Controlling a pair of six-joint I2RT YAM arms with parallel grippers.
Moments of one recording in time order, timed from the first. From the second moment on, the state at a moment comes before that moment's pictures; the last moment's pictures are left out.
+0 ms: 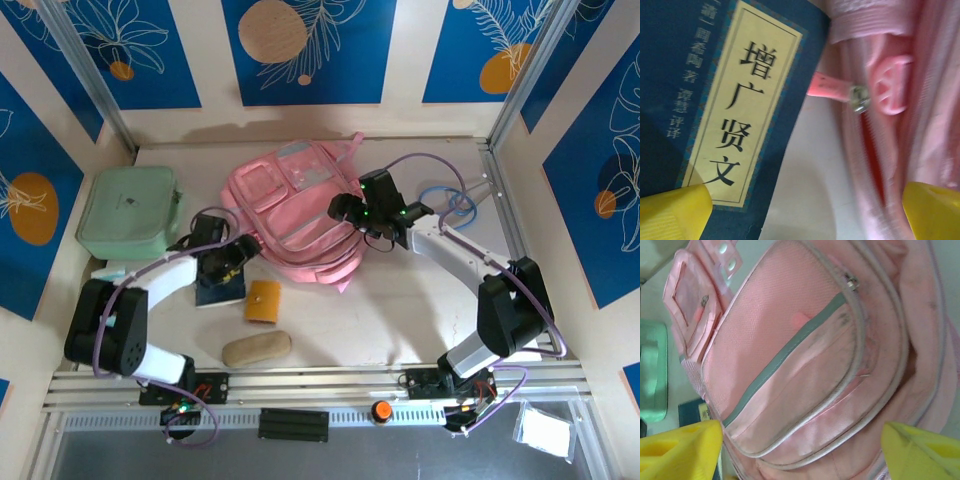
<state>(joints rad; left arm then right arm) -0.24 1.46 0.71 -0.25 0.25 -0.89 0.53 1.54 1.15 -0.40 -0.07 0.81</state>
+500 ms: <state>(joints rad) 0.01 1.26 0.72 -0.42 0.26 -0.75 0.76 1.79 1.40 -0.43 -0.25 0.59</state>
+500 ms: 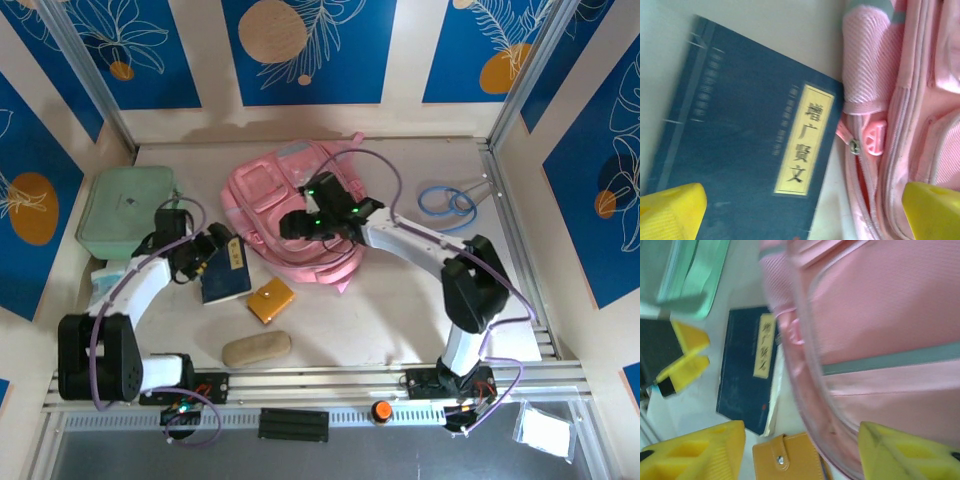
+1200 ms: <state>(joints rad) 0.09 1.31 0.63 -0.50 0.25 -0.57 0.95 2.33 1.95 -0.68 -0.24 0.44</state>
